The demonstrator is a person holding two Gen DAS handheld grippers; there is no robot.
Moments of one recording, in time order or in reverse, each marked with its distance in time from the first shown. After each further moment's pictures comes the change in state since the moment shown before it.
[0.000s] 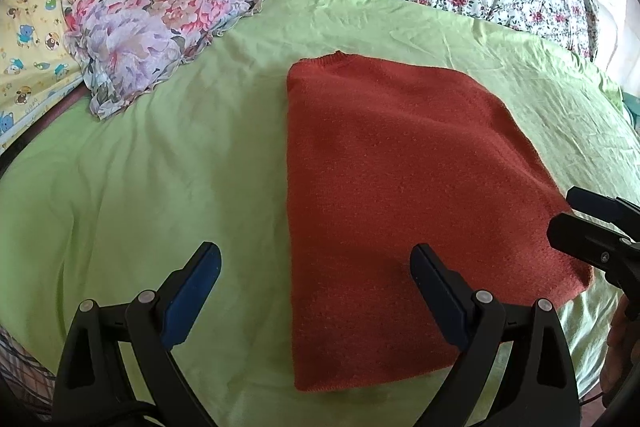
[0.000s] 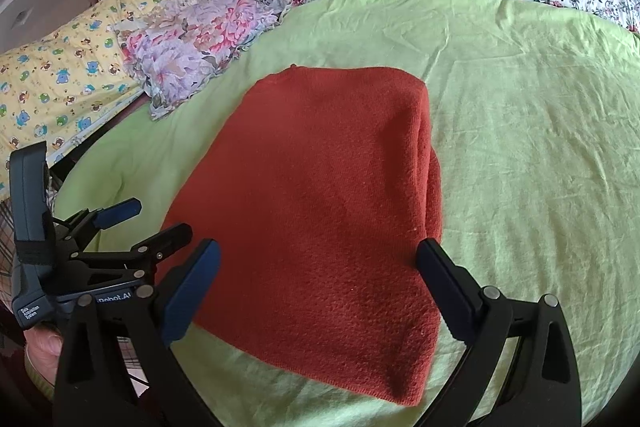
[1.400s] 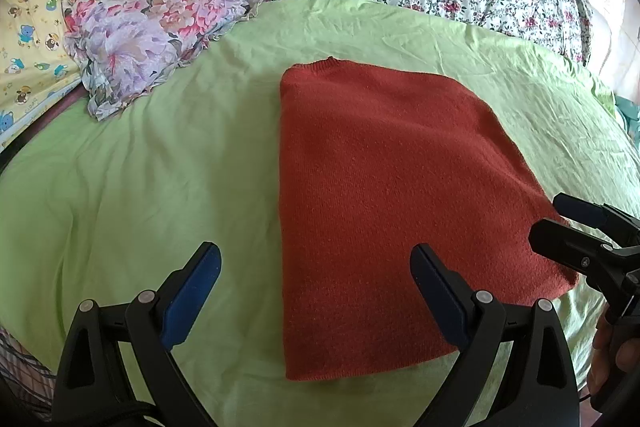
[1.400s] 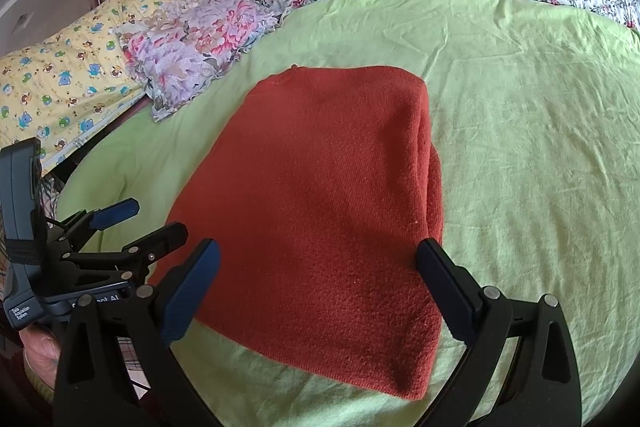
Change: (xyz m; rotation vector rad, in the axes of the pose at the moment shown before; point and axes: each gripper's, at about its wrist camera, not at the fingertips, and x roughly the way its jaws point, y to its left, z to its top) left arm -0.010 -0.001 -0.003 -0.004 -0.010 -0.029; right arm -0.003 0.004 -0.007 0.012 -0.016 0.000
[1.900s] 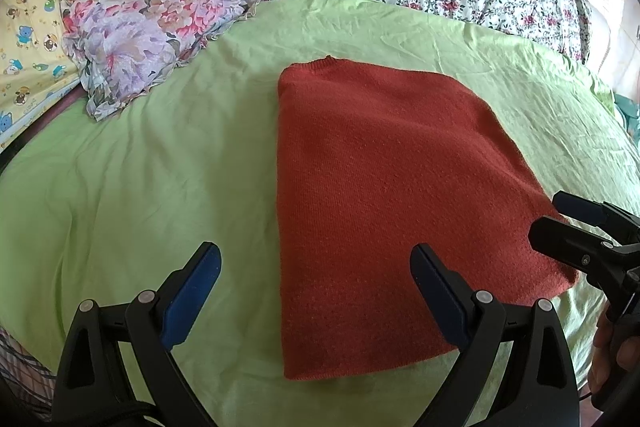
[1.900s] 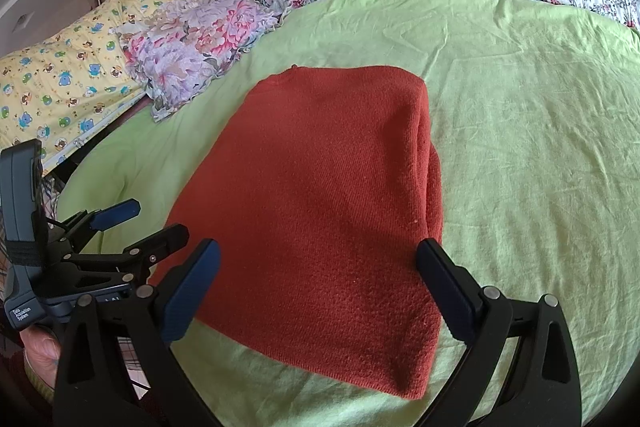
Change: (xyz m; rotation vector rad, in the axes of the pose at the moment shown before) left arm 0.001 -0.001 0.001 0.005 0.004 -0.004; right arm 0.000 -0.001 0.001 -0.002 0.001 0.001
